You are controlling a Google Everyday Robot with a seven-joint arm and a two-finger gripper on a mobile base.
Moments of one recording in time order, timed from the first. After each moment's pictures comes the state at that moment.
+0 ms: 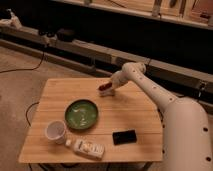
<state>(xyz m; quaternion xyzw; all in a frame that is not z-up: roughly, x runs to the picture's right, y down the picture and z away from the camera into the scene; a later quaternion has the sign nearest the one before) 0.063 -0.028 0.980 -0.11 -0.22 -0.04 0.97</state>
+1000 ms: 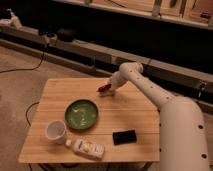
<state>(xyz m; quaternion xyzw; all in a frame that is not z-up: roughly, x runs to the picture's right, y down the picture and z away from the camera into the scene) 0.061 -0.021 0.983 -0.13 -0.21 -0.07 0.97</state>
